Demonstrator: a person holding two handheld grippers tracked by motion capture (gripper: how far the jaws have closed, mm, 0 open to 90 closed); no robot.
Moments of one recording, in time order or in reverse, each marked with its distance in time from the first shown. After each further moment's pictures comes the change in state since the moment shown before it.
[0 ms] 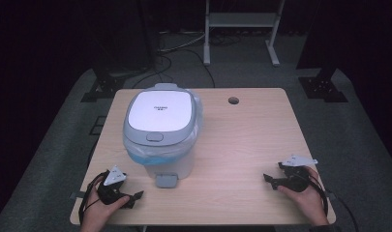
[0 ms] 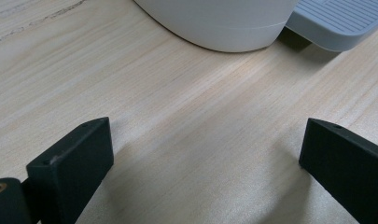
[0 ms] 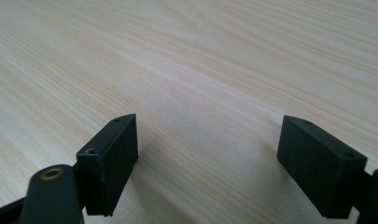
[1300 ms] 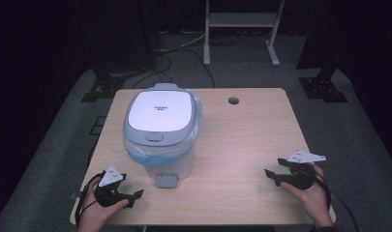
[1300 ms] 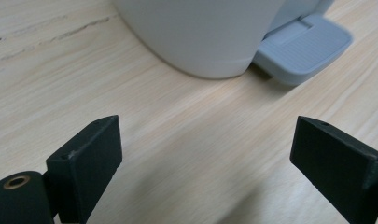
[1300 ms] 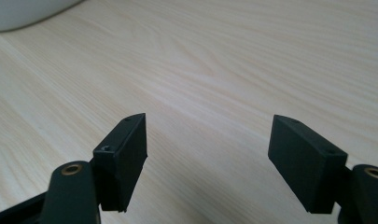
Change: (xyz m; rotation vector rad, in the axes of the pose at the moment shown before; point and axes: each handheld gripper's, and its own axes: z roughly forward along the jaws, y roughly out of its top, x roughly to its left) left arm -0.009 0.008 -0.017 -0.043 -0.001 -0.053; right arm 0.003 0.019 -0.024 -0.066 0.056 0.003
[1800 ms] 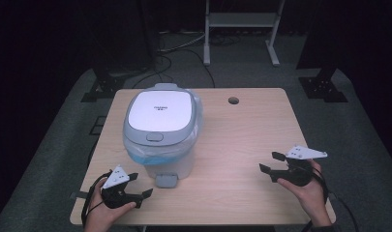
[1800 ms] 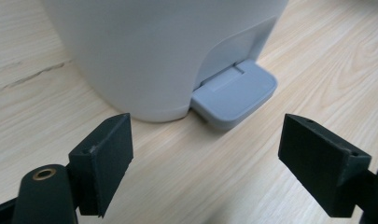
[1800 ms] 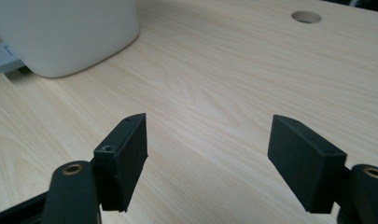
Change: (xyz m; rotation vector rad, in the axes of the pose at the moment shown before) left arm -0.026 0.019 -0.005 -0.083 -0.077 0.009; right arm 0.017 0.027 -0.011 -0.106 0.063 -0.022
